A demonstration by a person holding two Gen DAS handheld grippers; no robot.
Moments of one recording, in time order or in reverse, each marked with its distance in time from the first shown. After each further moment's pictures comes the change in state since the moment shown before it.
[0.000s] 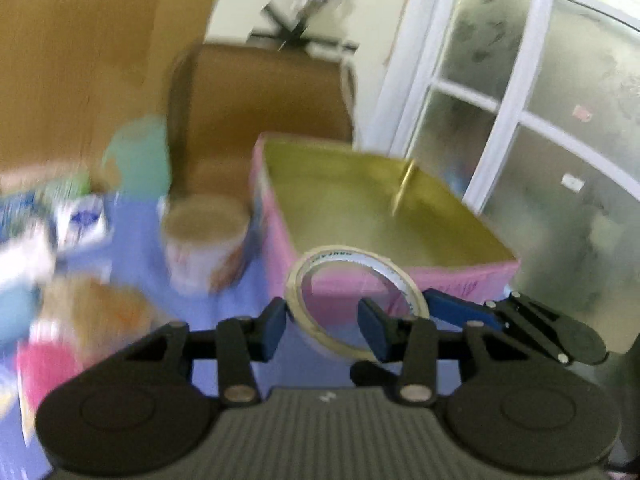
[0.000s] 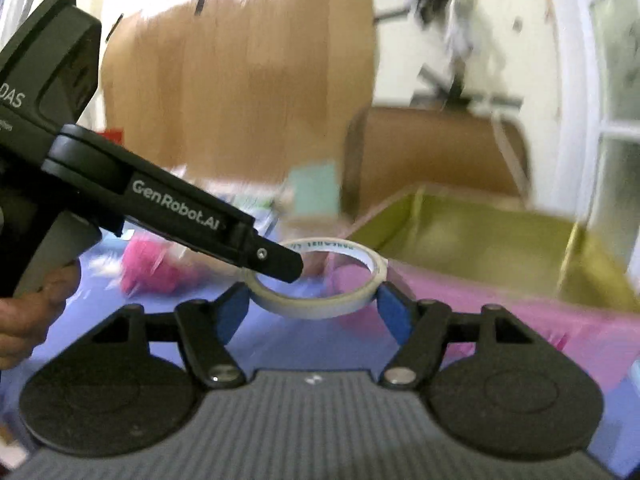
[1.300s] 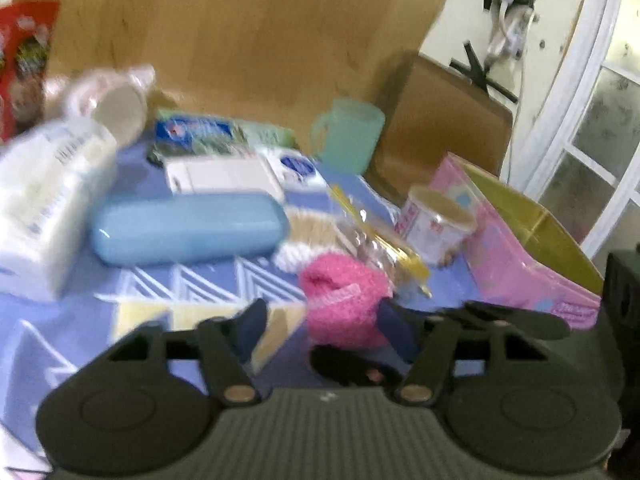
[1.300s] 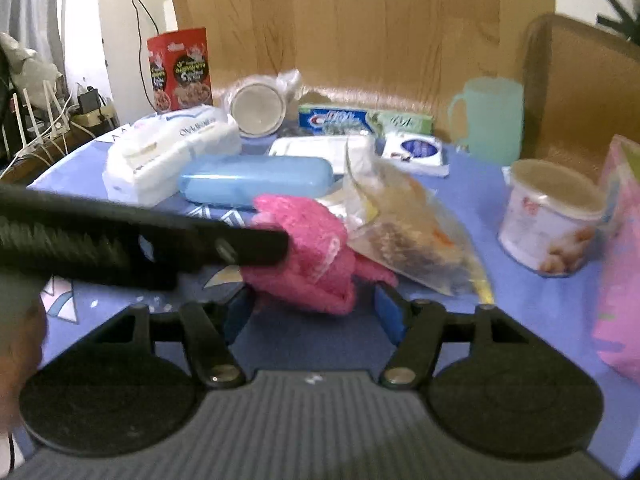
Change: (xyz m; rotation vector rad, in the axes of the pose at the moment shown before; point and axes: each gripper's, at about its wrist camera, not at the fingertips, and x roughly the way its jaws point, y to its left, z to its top) left arm -0.063 0.188 -0.089 -0.319 -0.036 0.156; right arm 0.164 0.132 0.017 -0.015 0.333 0.300
